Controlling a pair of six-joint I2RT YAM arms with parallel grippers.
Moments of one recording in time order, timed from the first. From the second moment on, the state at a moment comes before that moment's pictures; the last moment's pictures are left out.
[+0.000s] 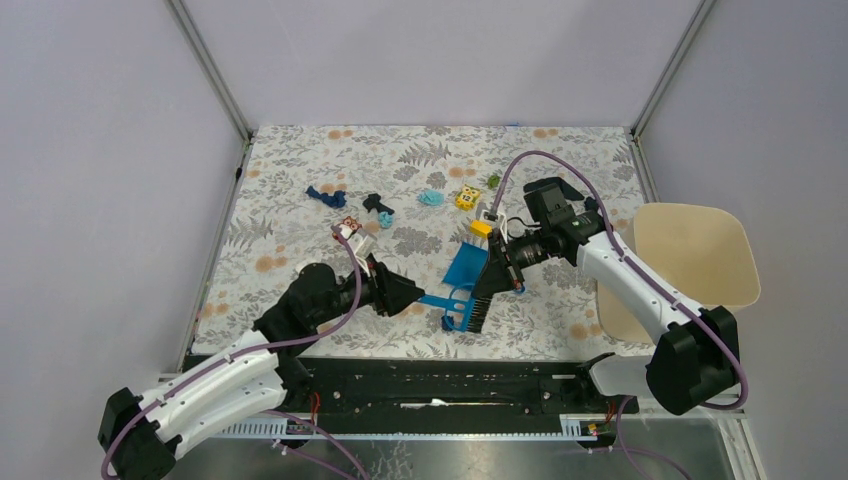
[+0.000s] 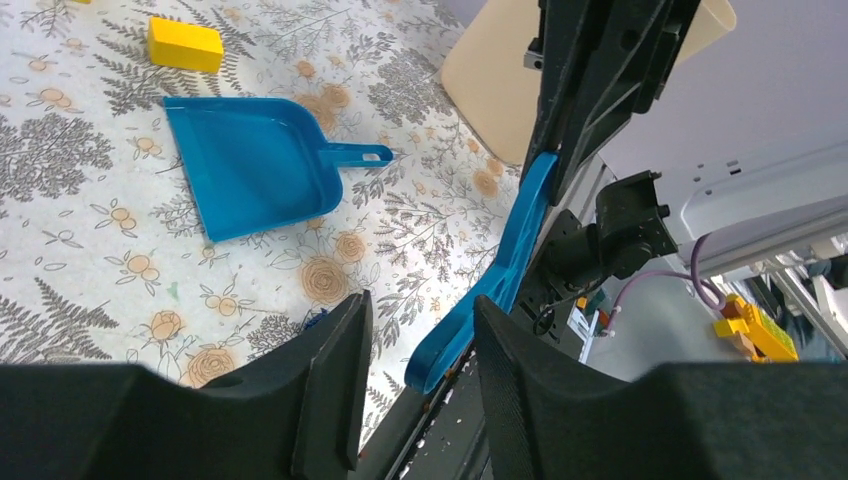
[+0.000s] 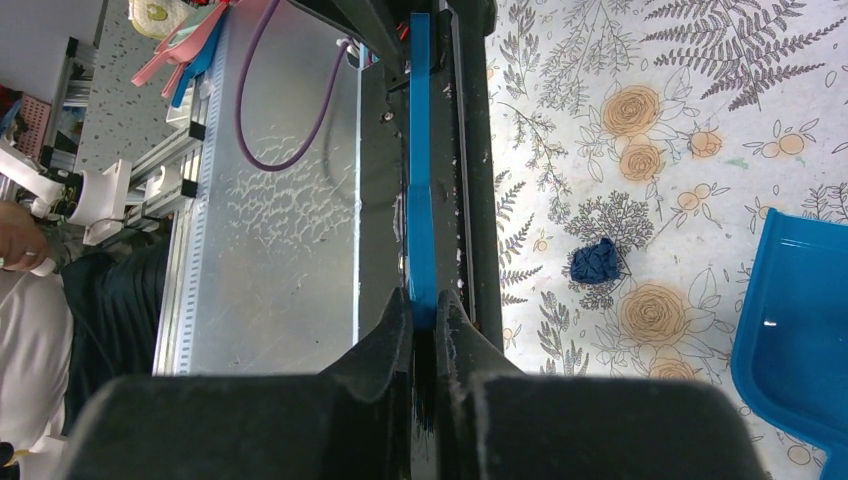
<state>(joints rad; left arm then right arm) -0.79 0.69 0.42 0.12 0.27 -0.58 0.43 1.31 1.01 -0.80 -1.18 -0.39</state>
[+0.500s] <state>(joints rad) -0.79 0.75 0.43 0.15 0.42 -0.57 0.43 1.31 1.02 -0.83 -1.17 -0.39</state>
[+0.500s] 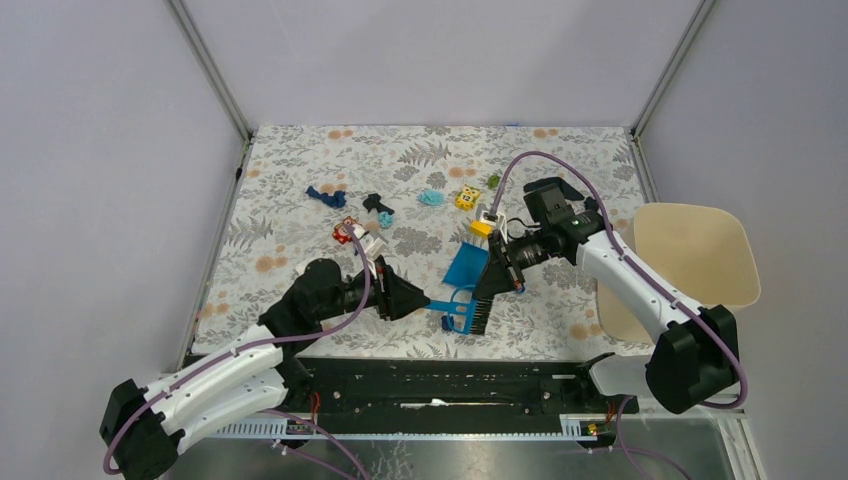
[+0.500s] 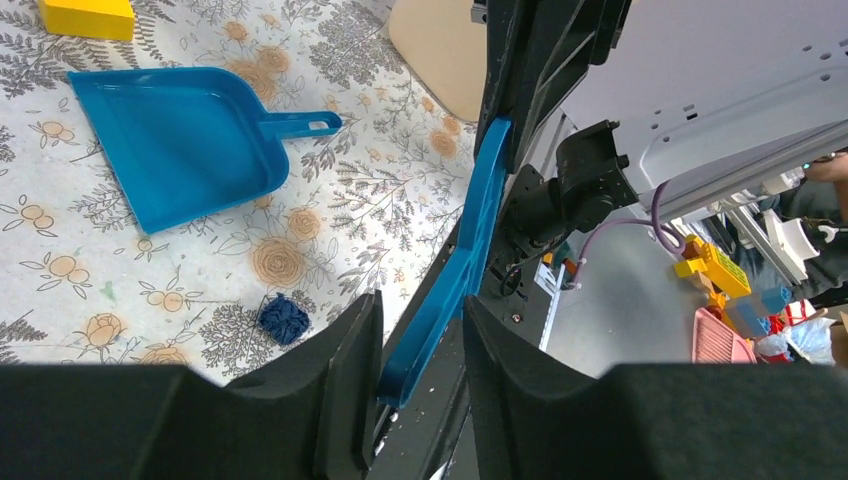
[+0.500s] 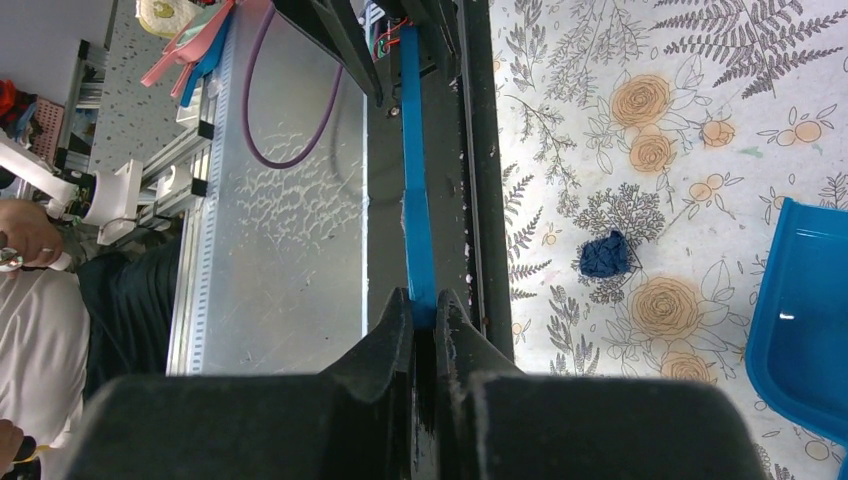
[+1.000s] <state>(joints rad) -0.80 0.77 0.49 0.07 0.49 -0.53 0.42 1.34 1.03 -0.82 -1.17 -0.40</state>
